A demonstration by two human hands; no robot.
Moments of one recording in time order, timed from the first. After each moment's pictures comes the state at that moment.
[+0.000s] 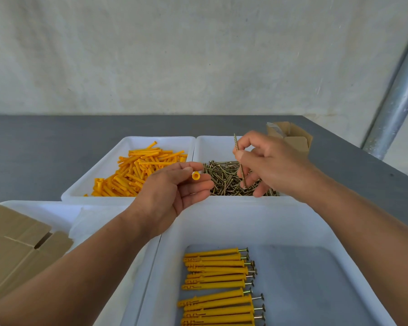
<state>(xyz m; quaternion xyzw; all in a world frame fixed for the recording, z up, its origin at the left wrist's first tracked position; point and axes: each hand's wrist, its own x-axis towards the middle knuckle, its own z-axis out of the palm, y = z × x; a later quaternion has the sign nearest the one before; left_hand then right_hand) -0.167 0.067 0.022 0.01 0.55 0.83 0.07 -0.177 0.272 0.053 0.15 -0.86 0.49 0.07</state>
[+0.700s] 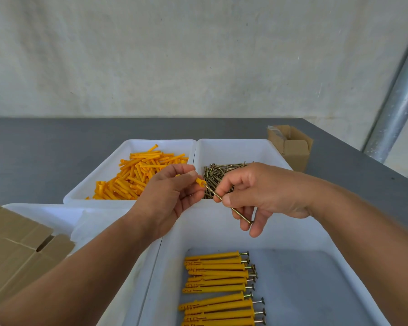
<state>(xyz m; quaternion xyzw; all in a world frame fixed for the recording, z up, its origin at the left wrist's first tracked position) -0.175 0.066 0.014 0.01 0.57 0.82 0.04 -0.154 0.263 0.062 0.18 -0.85 0.45 -0.22</state>
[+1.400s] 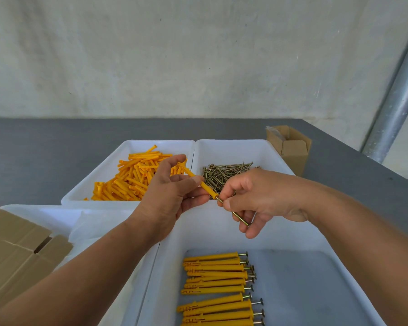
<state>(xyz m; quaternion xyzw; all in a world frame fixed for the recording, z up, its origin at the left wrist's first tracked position) -0.171 0.072 0.014 0.04 0.60 0.80 -0.01 -0.157 0.261 0.055 0.12 -0.86 0.44 -0.22</state>
